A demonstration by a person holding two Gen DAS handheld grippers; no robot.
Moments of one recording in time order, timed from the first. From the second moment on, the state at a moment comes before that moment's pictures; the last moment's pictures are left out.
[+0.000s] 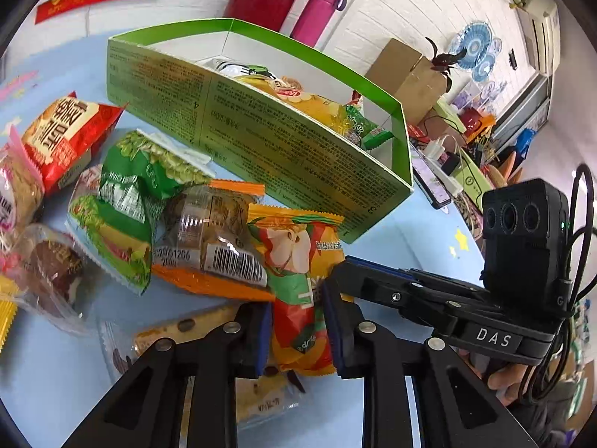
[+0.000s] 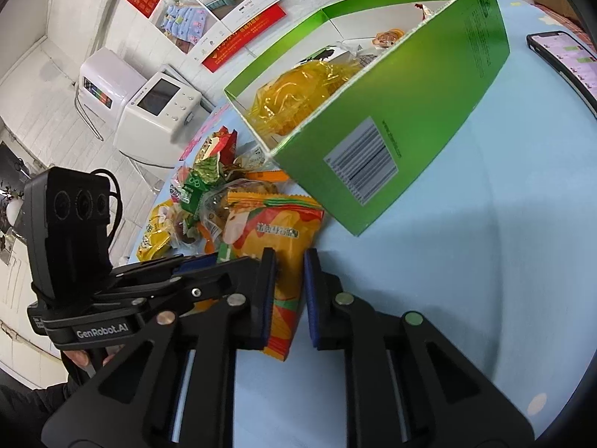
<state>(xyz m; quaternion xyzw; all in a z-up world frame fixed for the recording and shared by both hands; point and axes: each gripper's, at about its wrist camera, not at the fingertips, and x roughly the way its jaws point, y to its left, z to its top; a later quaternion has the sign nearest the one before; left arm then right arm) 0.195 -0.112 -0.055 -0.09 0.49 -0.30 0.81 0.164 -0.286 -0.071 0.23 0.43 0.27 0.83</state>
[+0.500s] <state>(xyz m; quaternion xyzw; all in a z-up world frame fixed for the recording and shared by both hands) 0.176 -0.112 0.052 -0.07 0.38 -0.35 0.86 0.134 -0.287 0.031 0.21 0.29 0.26 0.90</state>
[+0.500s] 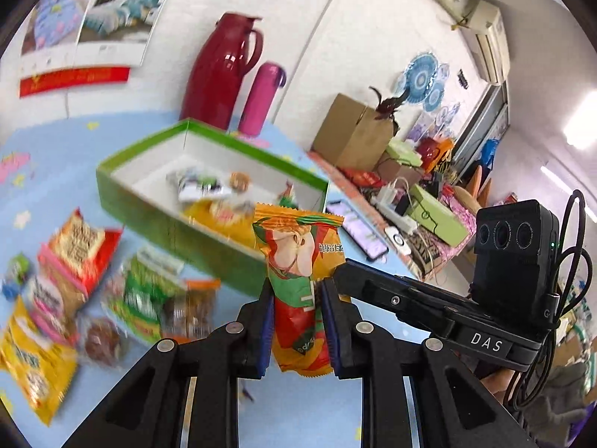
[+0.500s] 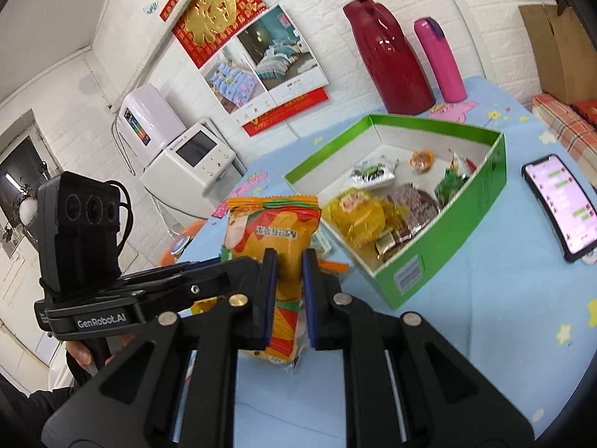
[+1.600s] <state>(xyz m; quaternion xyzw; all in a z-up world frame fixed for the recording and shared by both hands) 0.277 -0.128 0.038 -0.04 0.38 -0.25 0.89 0.205 -0.338 0.019 0.23 0.29 0.15 0.92</state>
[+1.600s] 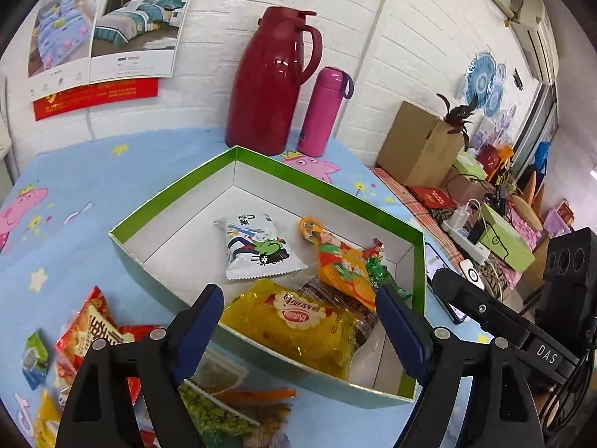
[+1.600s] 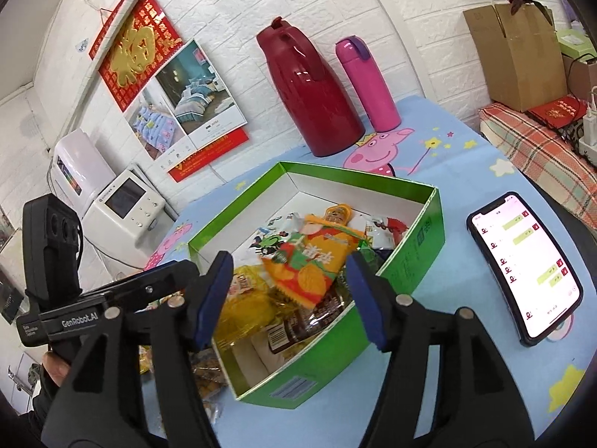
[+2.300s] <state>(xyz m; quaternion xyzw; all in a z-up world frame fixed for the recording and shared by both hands) 0.142 -0.034 -0.003 -0.05 0.45 -0.18 0.87 0.097 -0.260 0.006 0.20 0.35 0.22 0.89</state>
